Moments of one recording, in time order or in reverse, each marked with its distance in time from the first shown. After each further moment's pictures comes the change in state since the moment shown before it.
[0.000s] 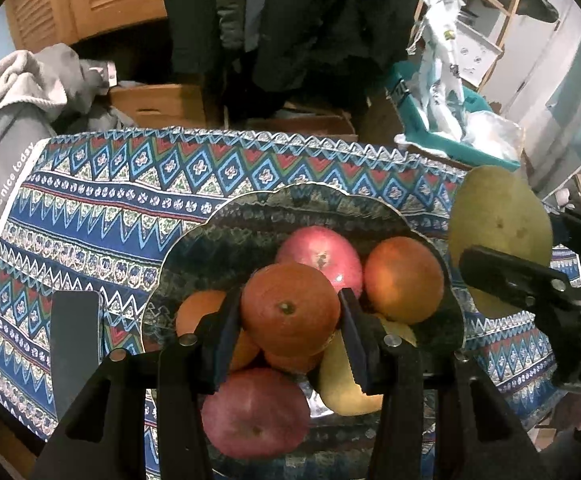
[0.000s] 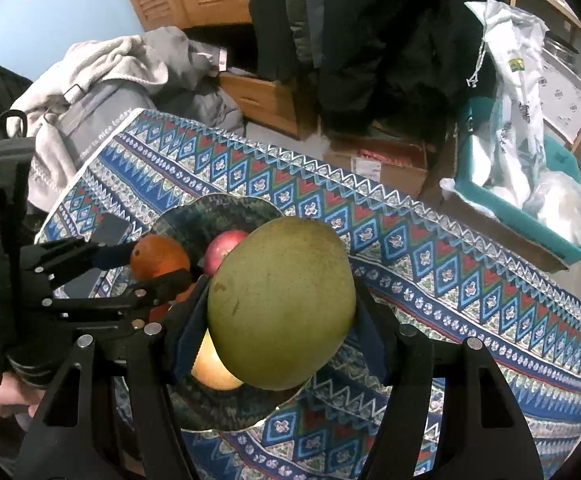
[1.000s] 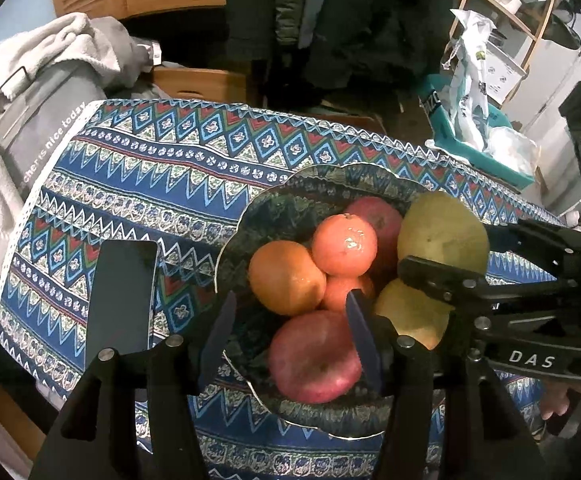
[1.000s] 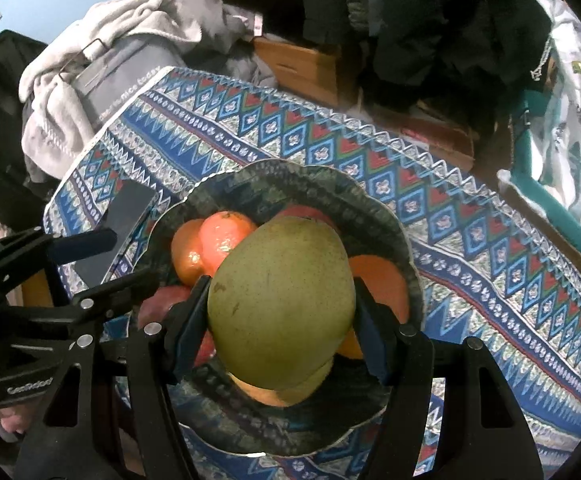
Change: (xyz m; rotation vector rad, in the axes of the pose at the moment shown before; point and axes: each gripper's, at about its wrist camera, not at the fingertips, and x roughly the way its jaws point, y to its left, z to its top) left arm -0.037 0.047 -0.033 -0.096 -0.004 0.038; right arm 0.046 0.050 -0.001 -0.073 0.096 0.068
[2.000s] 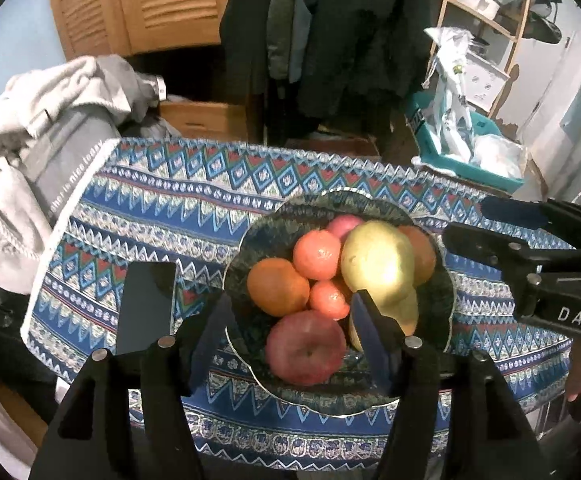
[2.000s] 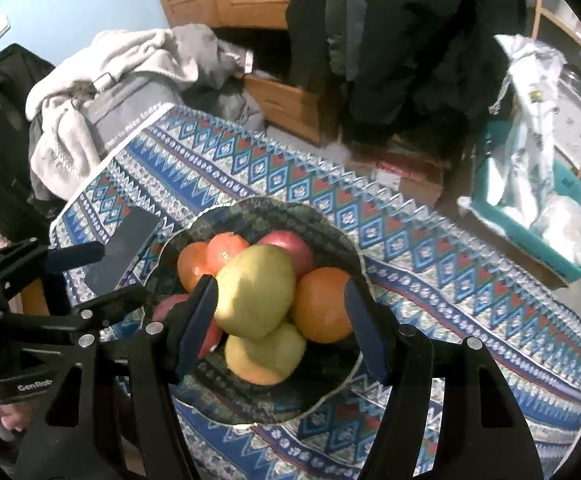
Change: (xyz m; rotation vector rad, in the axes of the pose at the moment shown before) left arm -0.057 -0.020 -0.003 0.059 -0.094 0.042; right arm -0.076 -0.002 -0.007 0.008 -0.131 -0.077
